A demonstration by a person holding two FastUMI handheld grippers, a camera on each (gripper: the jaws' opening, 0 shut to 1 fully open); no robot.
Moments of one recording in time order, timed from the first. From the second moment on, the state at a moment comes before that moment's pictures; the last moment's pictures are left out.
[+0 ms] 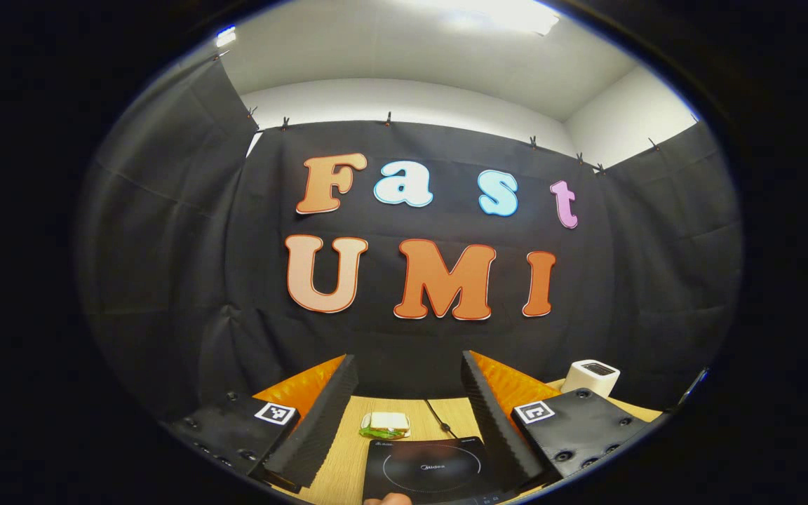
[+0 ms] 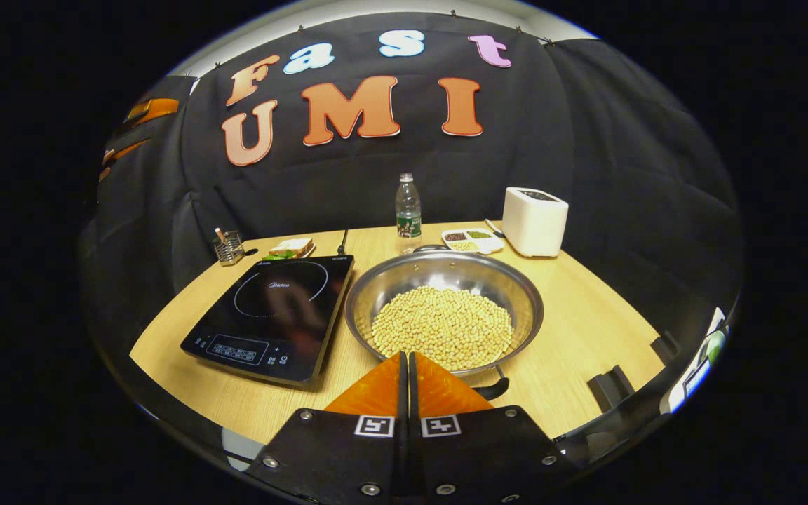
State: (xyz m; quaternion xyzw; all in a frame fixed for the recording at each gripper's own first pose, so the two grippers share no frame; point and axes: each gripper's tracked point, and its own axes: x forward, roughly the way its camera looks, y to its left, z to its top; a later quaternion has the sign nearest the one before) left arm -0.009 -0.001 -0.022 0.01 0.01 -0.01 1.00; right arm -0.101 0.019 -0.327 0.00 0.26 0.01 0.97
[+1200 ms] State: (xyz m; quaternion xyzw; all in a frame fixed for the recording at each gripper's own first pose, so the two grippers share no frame) left arm 0.004 0.002 -0.036 0.01 0.03 -0.01 1.00; right arm -0.083 -0.008 -0.386 0.04 0.34 -0.03 0.94
